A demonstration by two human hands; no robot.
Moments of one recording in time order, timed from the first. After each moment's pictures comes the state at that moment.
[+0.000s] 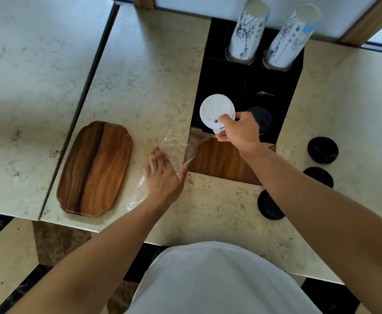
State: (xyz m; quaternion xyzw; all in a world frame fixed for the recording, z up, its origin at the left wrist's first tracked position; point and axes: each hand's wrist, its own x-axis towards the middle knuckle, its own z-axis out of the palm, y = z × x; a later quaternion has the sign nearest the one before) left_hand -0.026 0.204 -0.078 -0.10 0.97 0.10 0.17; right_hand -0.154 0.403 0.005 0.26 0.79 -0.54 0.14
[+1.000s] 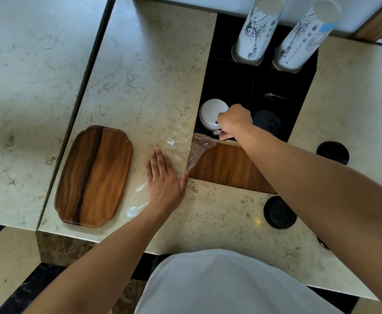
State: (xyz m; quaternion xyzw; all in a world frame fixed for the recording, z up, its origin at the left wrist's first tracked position) left_hand -0.031 0.199 -0.087 -0.07 0.98 0.10 0.14; right_hand -0.215 0.374 0.005 0.24 0.87 -0.34 0.27
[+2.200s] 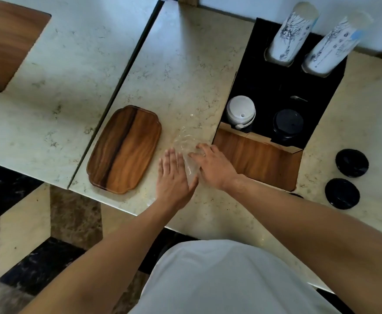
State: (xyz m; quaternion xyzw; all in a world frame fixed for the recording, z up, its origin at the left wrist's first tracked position) left_hand 0.028 0.174 -0.074 -0.08 0.98 0.11 0.16; right_hand -0.058 0.314 -0.028 -0.31 0.92 -0.10 0.22
